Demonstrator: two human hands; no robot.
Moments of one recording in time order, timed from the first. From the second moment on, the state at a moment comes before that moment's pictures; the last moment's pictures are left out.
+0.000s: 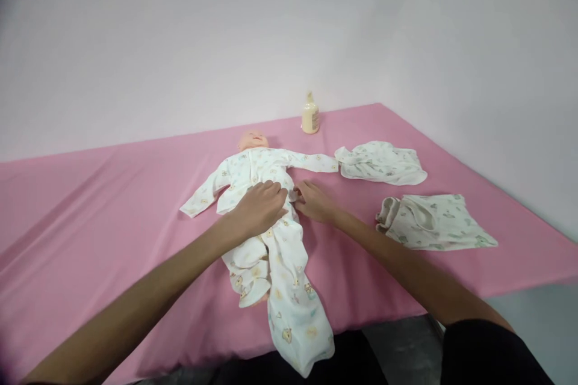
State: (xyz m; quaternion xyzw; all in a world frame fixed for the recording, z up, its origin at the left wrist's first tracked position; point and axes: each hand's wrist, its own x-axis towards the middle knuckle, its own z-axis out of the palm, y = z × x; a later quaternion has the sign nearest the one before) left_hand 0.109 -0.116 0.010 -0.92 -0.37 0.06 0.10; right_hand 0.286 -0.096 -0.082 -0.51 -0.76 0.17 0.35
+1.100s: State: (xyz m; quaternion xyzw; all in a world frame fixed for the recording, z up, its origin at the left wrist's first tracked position) left_hand 0.134 -0.054 0.010 -0.89 -0.44 -0.03 0.10; right_hand 0.262 -0.099 -0.075 -0.48 -0.64 0.37 0.47
